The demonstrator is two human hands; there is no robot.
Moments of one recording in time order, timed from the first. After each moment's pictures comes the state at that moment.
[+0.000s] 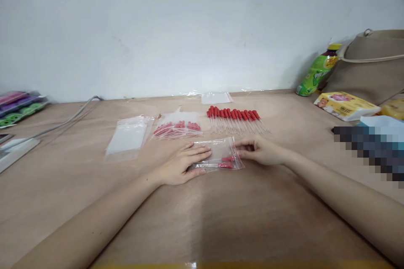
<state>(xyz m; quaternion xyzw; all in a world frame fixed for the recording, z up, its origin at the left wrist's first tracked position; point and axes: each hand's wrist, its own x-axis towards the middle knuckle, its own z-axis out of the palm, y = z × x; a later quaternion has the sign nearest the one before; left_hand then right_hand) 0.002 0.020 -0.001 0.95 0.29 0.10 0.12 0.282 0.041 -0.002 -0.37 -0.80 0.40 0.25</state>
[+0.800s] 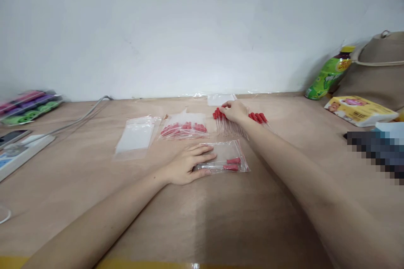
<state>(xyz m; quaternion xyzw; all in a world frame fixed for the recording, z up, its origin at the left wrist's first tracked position) -0.003 0.021 -0.005 0.94 0.30 0.13 0.13 0.213 0.175 0.011 -0.65 -0.65 0.16 0.35</state>
